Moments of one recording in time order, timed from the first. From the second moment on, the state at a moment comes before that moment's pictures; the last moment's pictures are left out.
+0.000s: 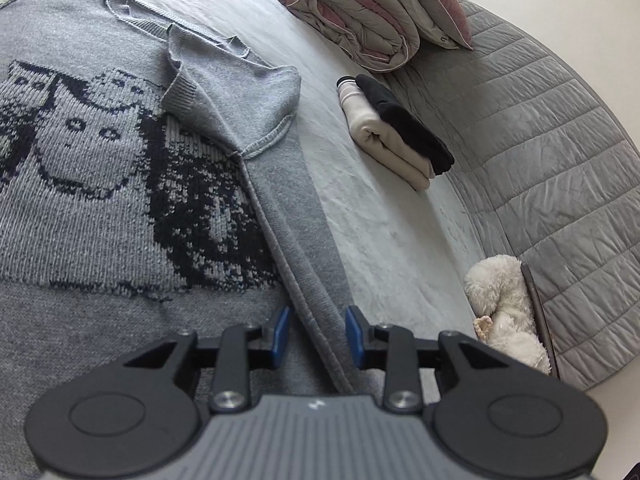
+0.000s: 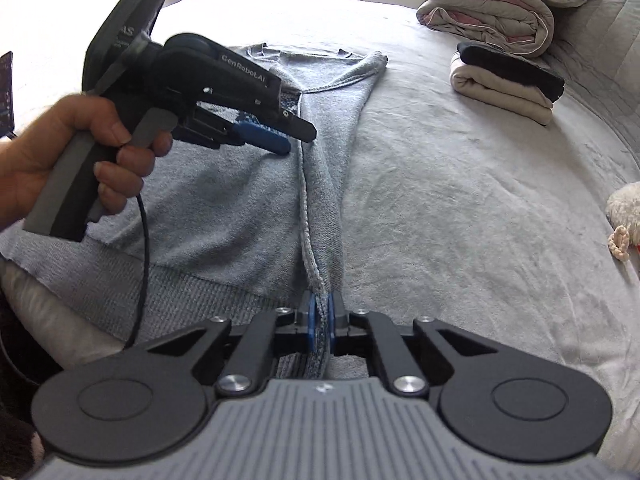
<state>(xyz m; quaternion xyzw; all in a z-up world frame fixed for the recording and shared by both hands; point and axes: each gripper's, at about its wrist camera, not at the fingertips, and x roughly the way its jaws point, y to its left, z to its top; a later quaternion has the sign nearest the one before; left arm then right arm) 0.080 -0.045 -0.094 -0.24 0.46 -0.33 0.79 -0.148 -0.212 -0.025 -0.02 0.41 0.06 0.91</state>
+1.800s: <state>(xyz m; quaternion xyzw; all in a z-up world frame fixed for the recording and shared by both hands) 0.082 -0.060 -0.084 -0.06 0.36 -0.25 0.90 -0.133 -0.205 -0.045 0.07 0.47 0.07 0.88</state>
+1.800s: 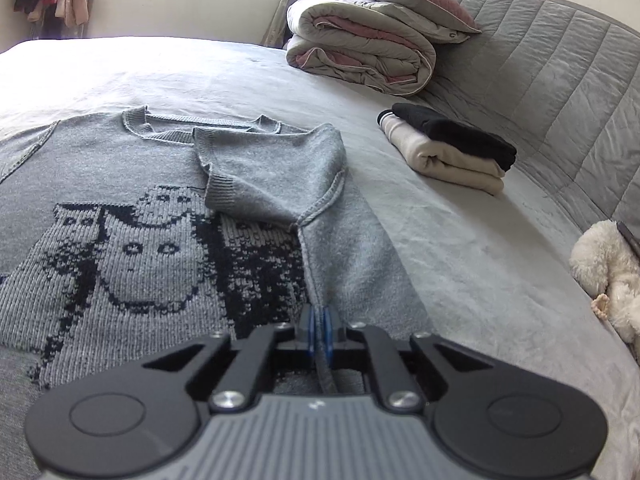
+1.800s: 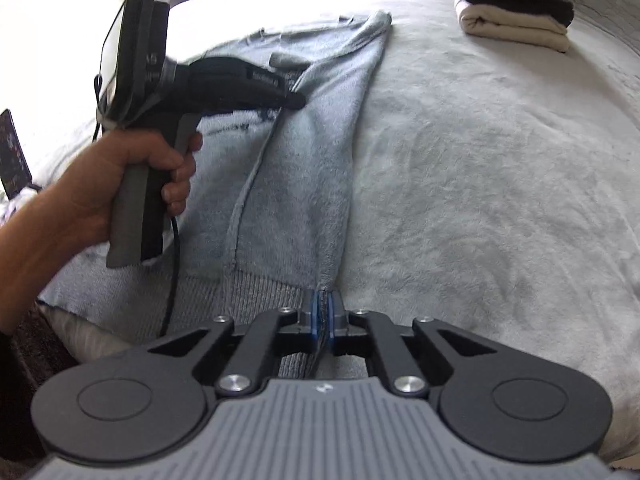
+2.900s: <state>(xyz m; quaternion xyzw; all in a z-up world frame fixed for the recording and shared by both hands) -0.024 -0.034 -0.085 0.06 0.34 -0.49 0.80 -0.107 -0.195 -0.052 0.03 0.37 0.10 0.92</state>
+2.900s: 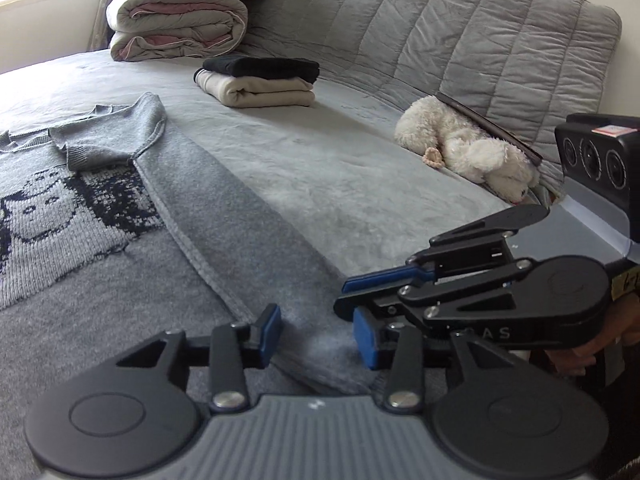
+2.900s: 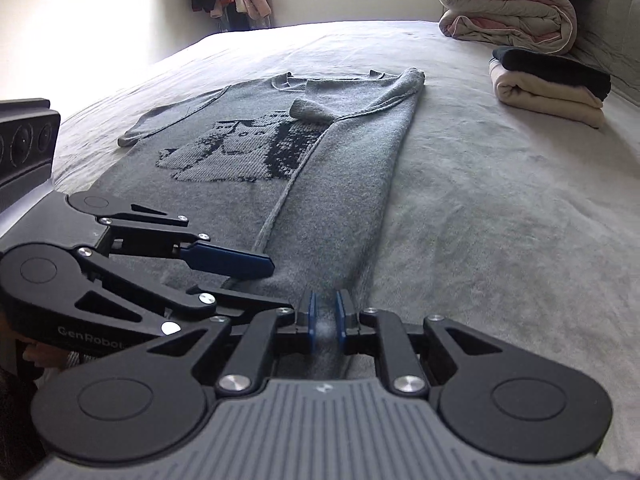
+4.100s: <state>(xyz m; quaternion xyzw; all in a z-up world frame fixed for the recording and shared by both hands) -0.040 0.073 -0.060 0.04 0.40 -0.35 0.85 -0.168 -0.158 -0.032 0.06 0.38 0.04 0.92</state>
